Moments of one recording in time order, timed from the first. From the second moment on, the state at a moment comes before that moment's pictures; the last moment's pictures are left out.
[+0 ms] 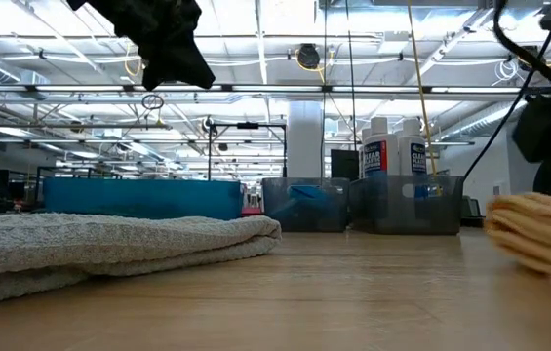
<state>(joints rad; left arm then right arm) 0.17 1.16 0.93 -0.37 -0.05 -0.35 0.52 1.25 0.30 0.01 -0.20 0.94</state>
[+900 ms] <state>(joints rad) 0.06 1.41 1.03 0.02 0.10 -0.29 0.32 1.27 0.93 -0.68 0.45 0.14</state>
